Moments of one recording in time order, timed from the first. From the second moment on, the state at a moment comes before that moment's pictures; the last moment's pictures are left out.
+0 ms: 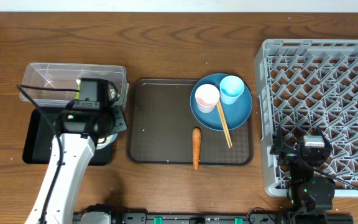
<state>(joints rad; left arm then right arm) -0.04 1.25 0.97 -0.91 0.02 -0.35 0.03 0.02 0.01 -0.06 0.10 -0.07</state>
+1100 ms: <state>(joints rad) 0.68 1.22 0.94 -0.86 0.80 -0.17 0.03 0.02 0.01 -0.06 0.10 -0.07</state>
